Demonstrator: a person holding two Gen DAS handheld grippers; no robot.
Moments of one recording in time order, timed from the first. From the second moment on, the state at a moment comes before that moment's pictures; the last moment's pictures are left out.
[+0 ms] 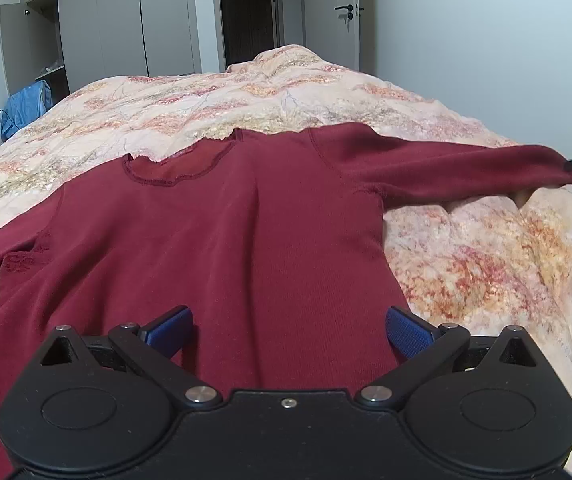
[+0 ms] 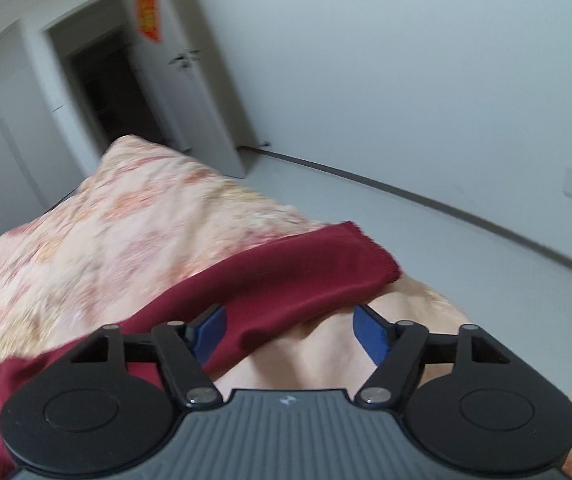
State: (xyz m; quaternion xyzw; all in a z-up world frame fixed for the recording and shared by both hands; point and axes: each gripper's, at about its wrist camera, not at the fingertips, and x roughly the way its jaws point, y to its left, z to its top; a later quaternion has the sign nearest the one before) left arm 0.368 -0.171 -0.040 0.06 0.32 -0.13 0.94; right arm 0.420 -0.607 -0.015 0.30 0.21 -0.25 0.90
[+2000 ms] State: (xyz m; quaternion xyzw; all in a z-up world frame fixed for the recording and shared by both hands) left arm 0.421 0.024 0.030 -0.09 0.28 0.03 0.96; right arm 0.479 -0.143 0.027 -0.17 0.17 0.19 0.95
